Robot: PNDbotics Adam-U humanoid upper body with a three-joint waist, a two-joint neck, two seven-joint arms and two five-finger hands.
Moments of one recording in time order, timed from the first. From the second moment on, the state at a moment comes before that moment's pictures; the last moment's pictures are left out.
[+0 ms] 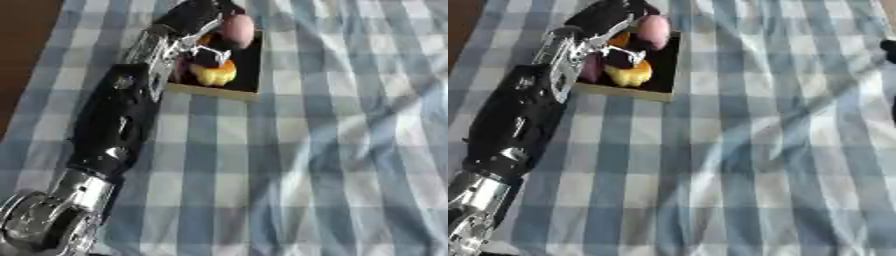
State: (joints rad) left arm -1.19 -0.01 0.05 -0.80 -1.43 -0.39 -0.15; right arm -0.03 -0.52 -0.35 -1.98 -0.15 -0.42 0.54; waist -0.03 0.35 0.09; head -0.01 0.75
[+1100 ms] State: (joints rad) left arm -1.24 -0.02 0.02 -0.98 -1.30 -0.46 -0.21; right arm -0.02 -0.52 -0.36 -1.98 -0.16 -0.41 0.52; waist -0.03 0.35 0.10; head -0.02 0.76
